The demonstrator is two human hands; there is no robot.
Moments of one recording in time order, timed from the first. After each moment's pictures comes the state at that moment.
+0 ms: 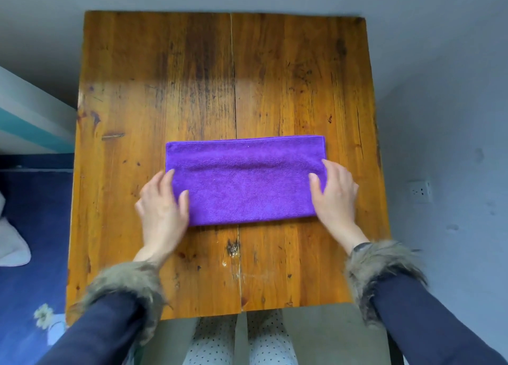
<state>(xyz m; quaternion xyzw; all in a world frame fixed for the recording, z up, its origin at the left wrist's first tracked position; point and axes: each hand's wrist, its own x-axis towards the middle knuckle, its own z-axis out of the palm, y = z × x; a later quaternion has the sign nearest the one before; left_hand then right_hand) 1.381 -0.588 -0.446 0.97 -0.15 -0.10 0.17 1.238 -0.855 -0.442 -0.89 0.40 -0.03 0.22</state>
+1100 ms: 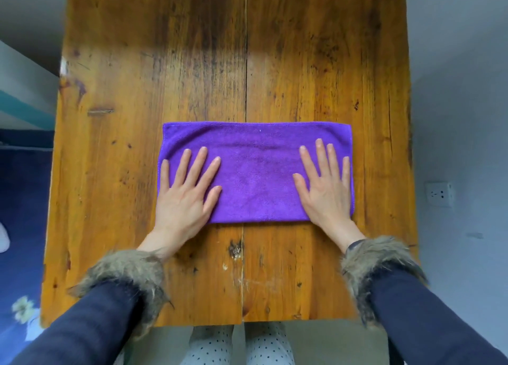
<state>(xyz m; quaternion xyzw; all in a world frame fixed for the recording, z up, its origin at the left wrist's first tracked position) 1.383 -0.604 -0.500 0.92 -0.37 -0.12 0.02 1.256 -0.845 -0.504 -0.96 0.25 0.07 0.08</state>
